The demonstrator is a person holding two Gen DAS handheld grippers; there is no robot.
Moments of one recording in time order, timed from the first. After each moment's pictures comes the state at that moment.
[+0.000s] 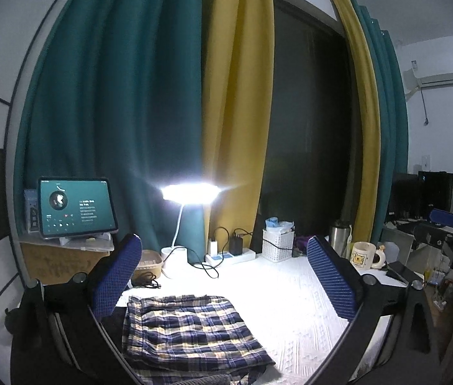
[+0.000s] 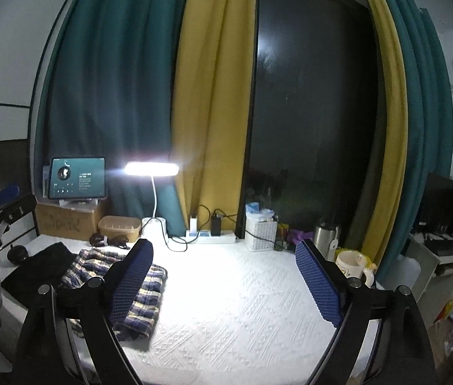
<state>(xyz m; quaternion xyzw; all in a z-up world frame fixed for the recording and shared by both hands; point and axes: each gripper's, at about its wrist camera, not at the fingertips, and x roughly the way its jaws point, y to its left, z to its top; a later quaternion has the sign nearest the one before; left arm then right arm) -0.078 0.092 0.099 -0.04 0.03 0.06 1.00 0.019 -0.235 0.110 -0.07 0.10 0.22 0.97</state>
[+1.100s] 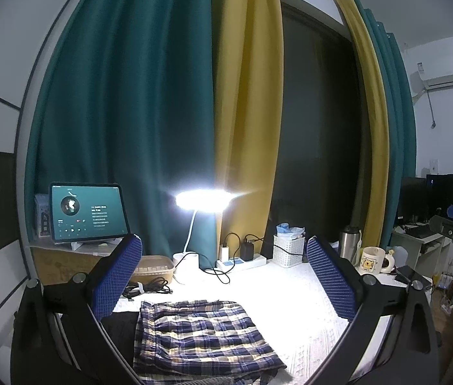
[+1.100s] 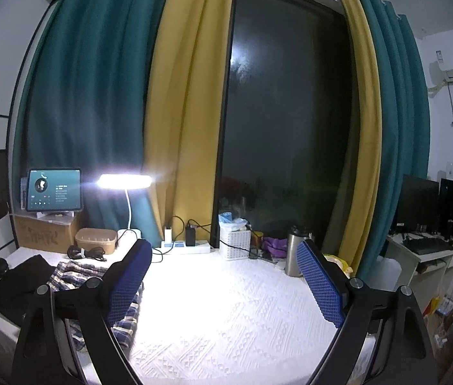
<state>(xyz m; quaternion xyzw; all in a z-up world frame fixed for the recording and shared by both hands) -0.085 0.100 0.100 -0.04 0.02 0.08 1.00 0.019 -0.254 0.115 -0.06 0.08 0.17 0.98</state>
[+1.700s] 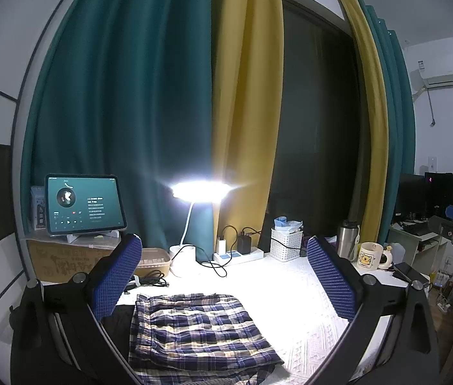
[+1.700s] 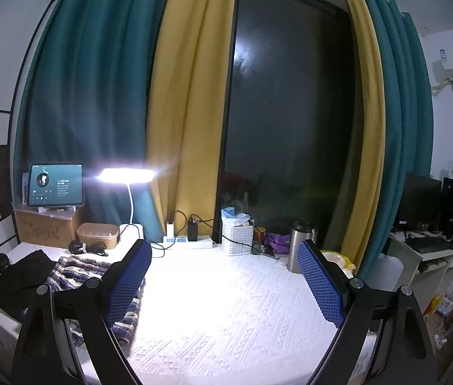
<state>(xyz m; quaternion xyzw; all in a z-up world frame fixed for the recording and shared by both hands) -0.077 0.104 0.095 -0.05 0.04 0.08 1.00 0.020 -0.251 0.111 -0.06 0.09 0.17 0.98</state>
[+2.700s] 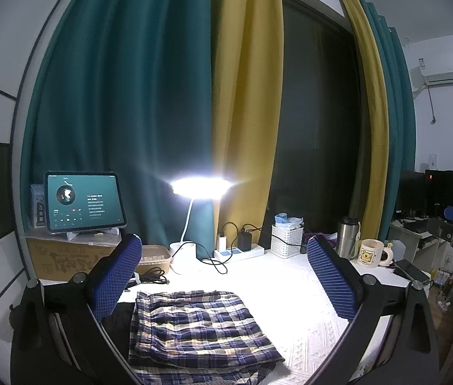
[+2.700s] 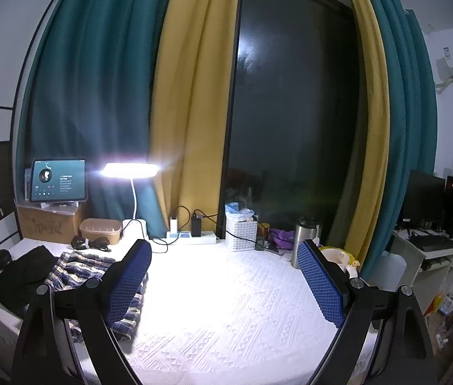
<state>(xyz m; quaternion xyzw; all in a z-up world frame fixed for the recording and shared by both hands) -0.075 0.105 0.092 -0.05 0.04 0.08 1.00 0.023 -0.253 0.106 -0.06 0.10 0.18 0.98</state>
